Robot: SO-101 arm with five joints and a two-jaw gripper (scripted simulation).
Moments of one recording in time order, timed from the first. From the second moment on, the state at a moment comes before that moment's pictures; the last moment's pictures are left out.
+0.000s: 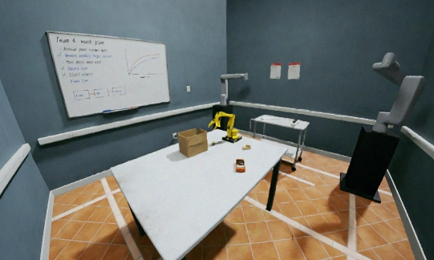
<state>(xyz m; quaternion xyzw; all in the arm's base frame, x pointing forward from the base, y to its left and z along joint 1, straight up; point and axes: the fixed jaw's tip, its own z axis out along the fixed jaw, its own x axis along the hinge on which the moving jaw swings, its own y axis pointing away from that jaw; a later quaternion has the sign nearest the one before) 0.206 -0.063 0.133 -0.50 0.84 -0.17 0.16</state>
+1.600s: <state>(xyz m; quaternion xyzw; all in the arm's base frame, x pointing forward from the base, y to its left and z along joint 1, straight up) 0.201 0.090 0.144 -0.74 0.62 -0.11 0.23</state>
